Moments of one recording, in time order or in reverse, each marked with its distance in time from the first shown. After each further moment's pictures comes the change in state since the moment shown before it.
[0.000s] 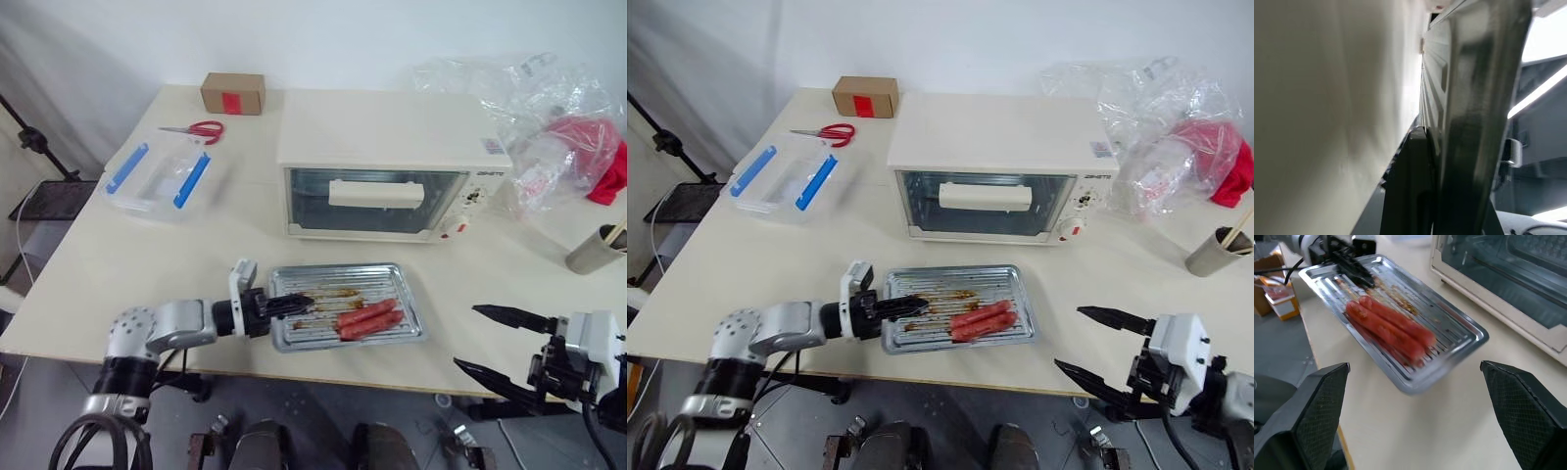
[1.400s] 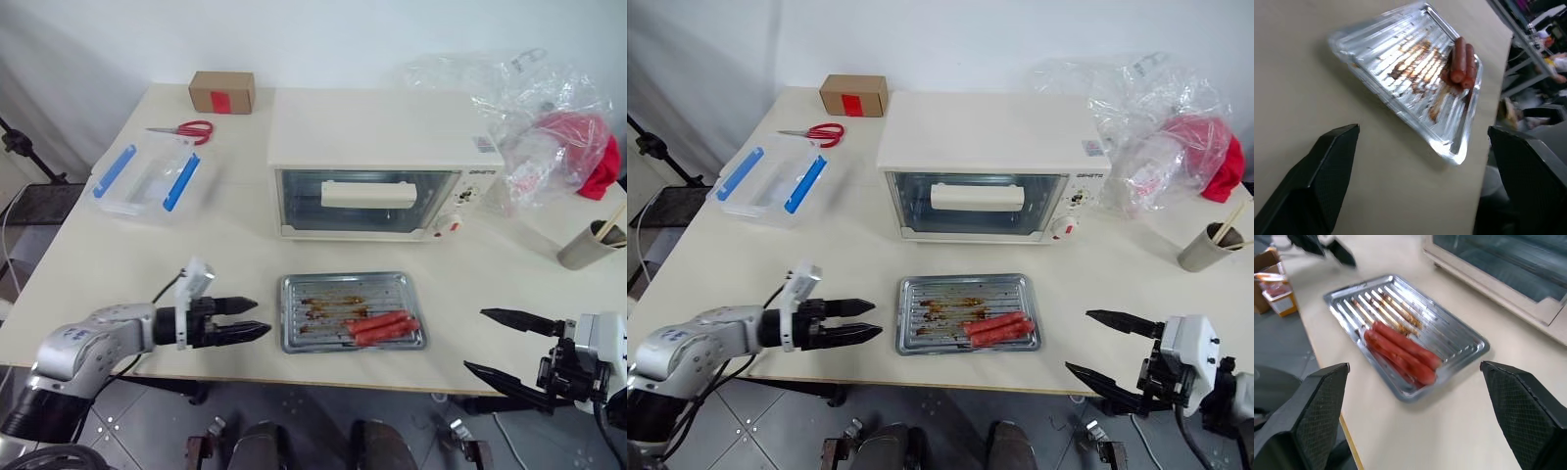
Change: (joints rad) left arm 0.374 0.412 0.065 -0.449 1.201 -0.791 -1.202; right arm -0.086 -0.038 0.009 0.183 -0.014 -0.045 0.137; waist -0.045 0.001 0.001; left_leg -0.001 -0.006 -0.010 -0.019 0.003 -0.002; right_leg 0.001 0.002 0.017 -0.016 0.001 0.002
